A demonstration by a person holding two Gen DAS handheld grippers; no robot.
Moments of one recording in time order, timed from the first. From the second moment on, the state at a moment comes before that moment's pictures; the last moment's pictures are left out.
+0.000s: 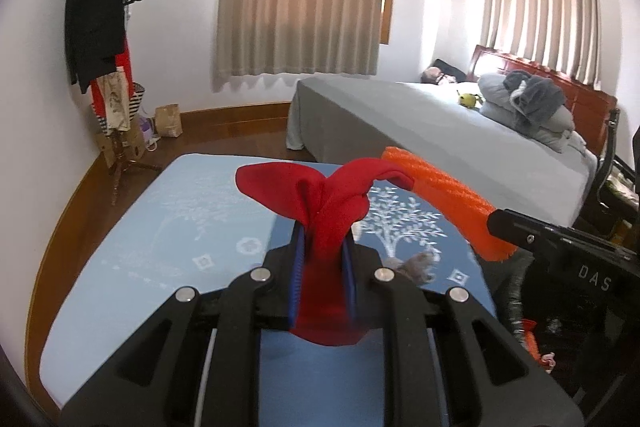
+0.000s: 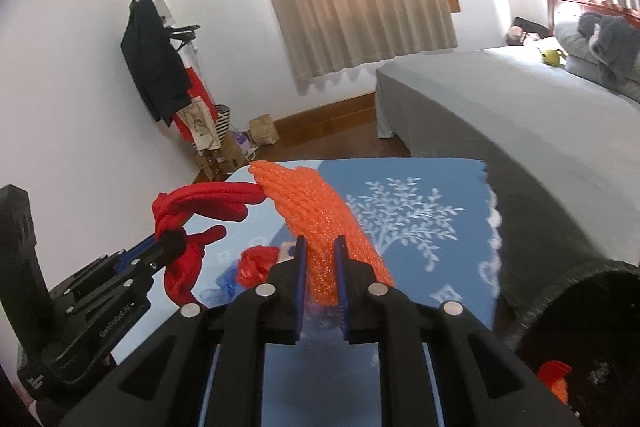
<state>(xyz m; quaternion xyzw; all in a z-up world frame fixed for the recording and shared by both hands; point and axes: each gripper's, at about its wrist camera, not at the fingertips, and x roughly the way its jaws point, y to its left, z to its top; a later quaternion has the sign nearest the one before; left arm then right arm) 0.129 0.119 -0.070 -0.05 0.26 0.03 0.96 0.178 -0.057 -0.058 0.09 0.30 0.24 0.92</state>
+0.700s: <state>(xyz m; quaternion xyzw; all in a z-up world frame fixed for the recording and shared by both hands) 0.117 -0.027 -0.074 -0.02 0.25 -0.13 0.96 0.106 -0.210 -0.064 0.11 0.30 0.09 0.94</state>
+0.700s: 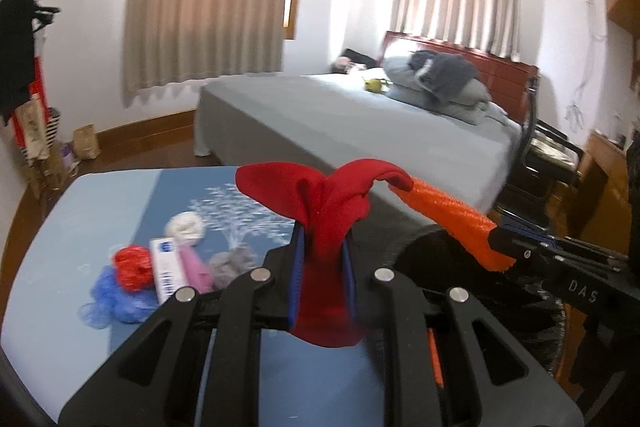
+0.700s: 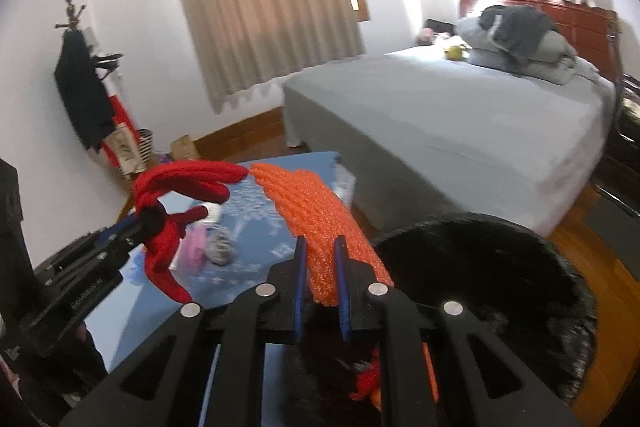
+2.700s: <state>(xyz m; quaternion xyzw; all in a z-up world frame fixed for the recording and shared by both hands) 0.116 0.061 -0.100 0.01 0.26 -0.01 0.97 0.121 -0.165 -0.098 0.08 0.31 0.08 0.94</state>
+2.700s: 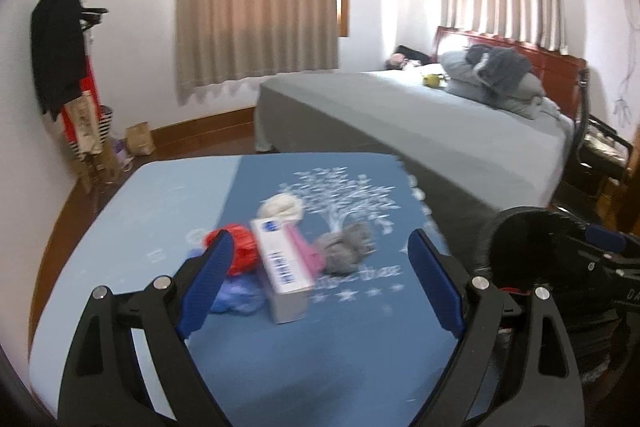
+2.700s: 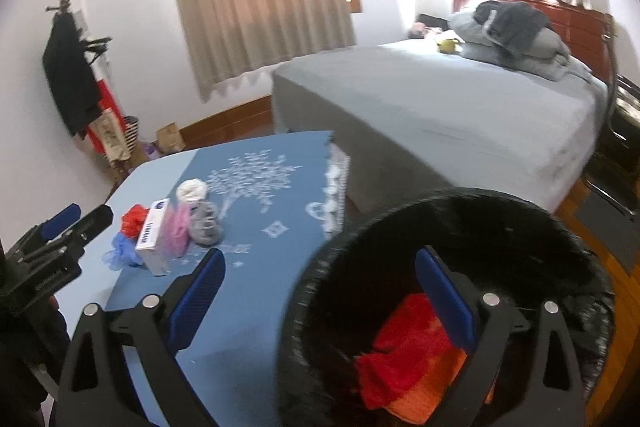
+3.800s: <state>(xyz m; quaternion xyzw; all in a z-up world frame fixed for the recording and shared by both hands) 0.182 0.160 -0.180 -0.03 0.35 0.06 0.93 0.213 -0.043 -0.155 0.04 0.35 0.11 0.93</state>
